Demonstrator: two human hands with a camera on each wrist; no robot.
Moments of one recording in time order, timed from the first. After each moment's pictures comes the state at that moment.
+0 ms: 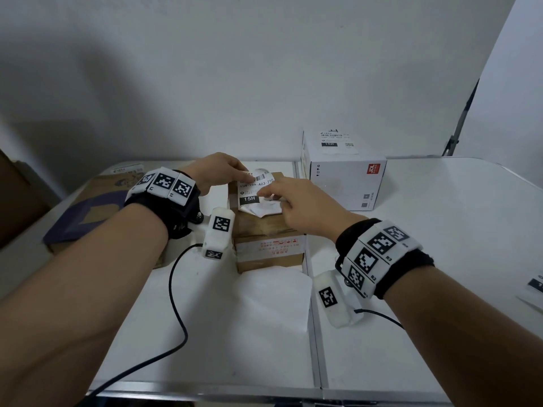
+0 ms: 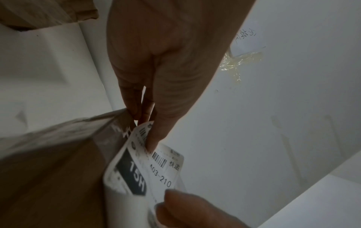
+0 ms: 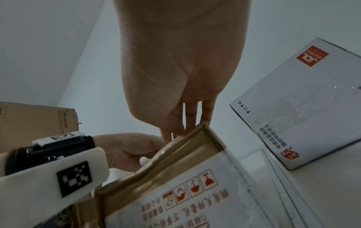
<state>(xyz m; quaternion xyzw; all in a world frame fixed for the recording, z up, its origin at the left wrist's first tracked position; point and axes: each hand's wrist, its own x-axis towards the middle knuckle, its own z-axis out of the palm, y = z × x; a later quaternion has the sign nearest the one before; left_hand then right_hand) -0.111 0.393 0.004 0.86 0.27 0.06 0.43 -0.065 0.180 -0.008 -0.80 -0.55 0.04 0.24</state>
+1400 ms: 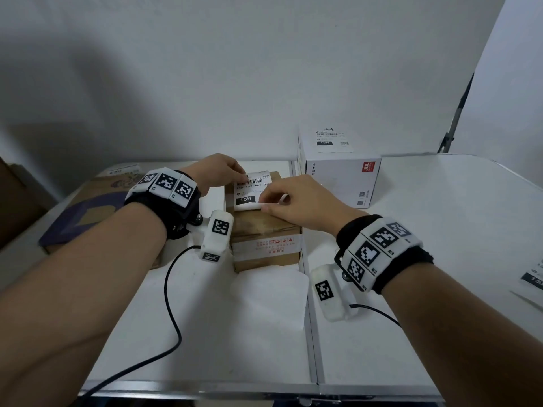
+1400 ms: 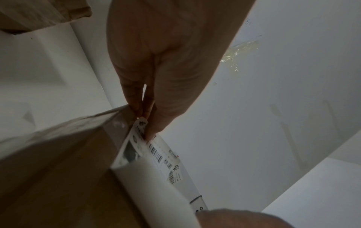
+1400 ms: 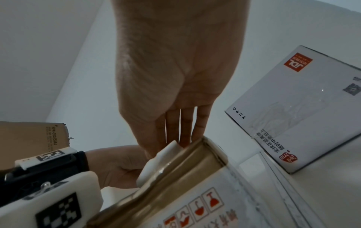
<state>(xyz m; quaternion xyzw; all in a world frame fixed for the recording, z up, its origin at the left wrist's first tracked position) -0.112 0.380 0.007 0.88 0.29 0.07 0.37 -0.059 0.172 -0.006 -0.78 -0.55 0.06 0.30</state>
